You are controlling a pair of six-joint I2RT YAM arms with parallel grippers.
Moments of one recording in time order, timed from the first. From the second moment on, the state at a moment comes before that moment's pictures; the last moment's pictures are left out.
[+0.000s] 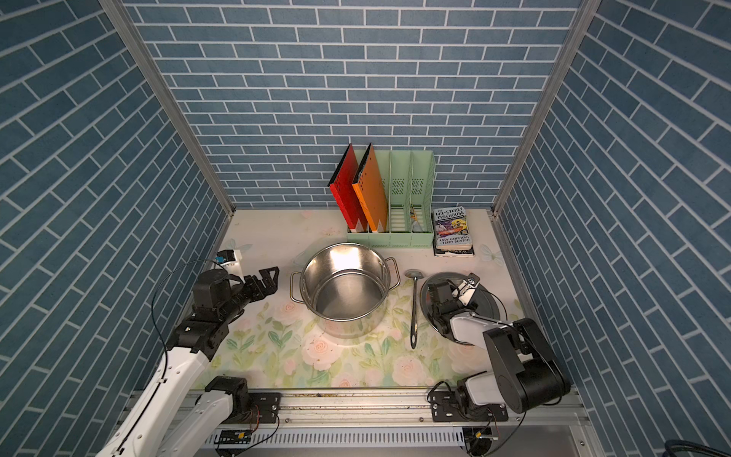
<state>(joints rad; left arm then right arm) -0.11 0.74 0.61 -0.31 0.10 -0.43 0.37 1.41 0.42 0.12 0.82 0.75</state>
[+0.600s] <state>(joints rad) -0.11 0.72 0.61 -0.31 0.08 -0.41 0.36 1.47 0.51 0.07 0.79 0.71</state>
